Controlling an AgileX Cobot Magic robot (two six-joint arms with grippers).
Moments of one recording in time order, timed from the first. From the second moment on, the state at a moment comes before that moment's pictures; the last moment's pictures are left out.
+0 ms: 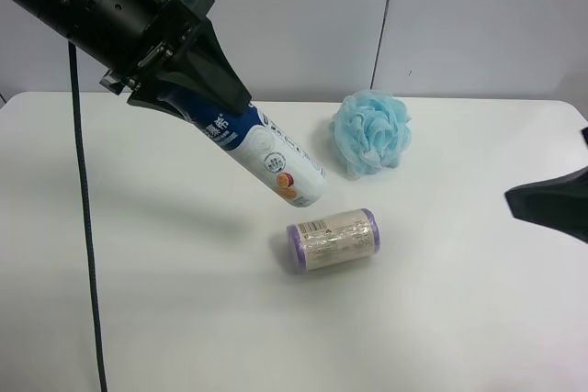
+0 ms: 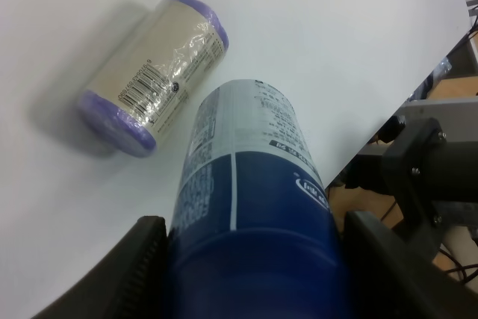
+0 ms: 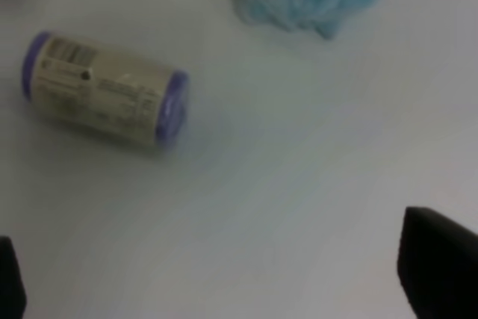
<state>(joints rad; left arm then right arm) -0.39 1.52 -1.23 -0.77 1.02 0.34 0.44 0.71 -0.69 0.10 0.84 -0.31</state>
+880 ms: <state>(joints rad) -0.39 1.52 -1.23 -0.77 1.04 0.34 0.67 1.04 -0.79 0.15 0.66 -0.47</state>
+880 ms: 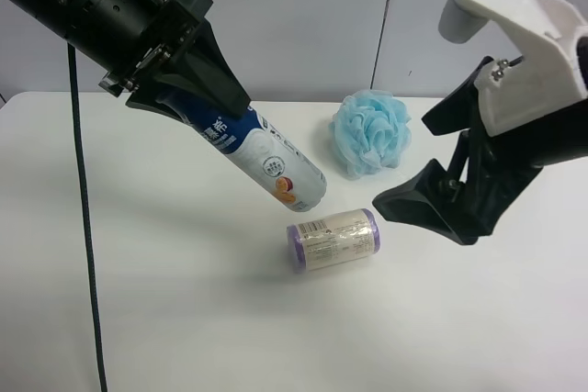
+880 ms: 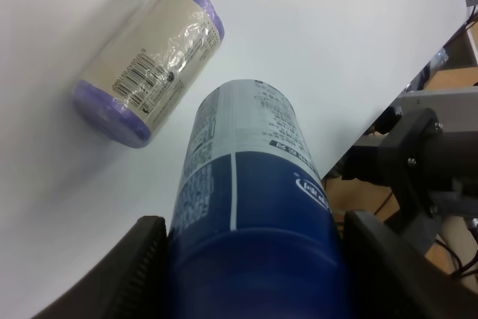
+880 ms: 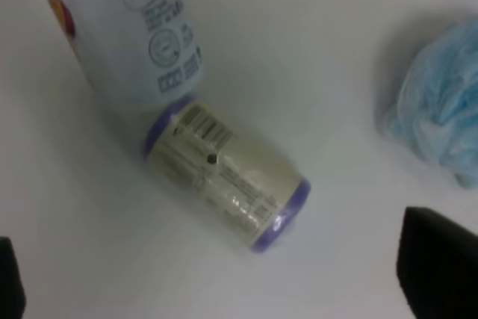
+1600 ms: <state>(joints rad) -0.39 1.53 -1.23 -0.83 1.02 0.34 0.67 1.25 -0.87 0.44 0.53 -0.80</state>
